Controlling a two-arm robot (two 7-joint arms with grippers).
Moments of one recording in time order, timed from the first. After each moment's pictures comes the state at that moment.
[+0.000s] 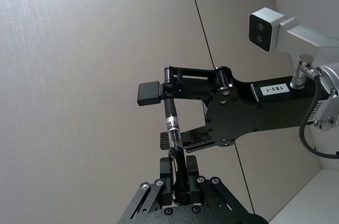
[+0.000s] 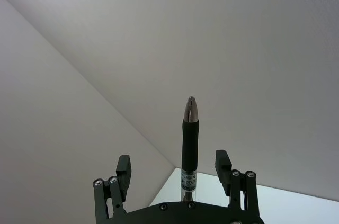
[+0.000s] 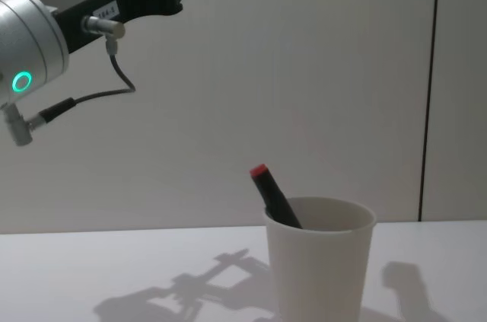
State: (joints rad) left arm -0.23 0.34 0.26 -1.73 -0.29 -0.19 -0.24; right arm 0.63 0.03 -0.34 -1.57 1.14 0.65 0.00
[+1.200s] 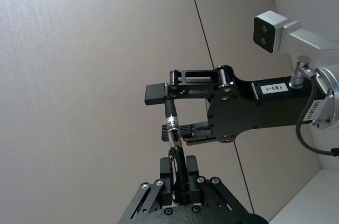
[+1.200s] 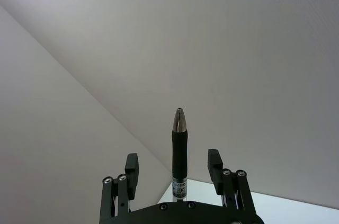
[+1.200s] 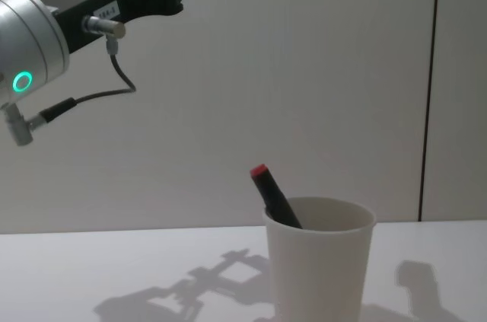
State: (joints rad) left arm -0.23 0.34 0.26 -1.73 -0.29 -0.19 -0.25; right arm 0.63 0.05 -0.34 -1.56 1.16 0.60 0.01
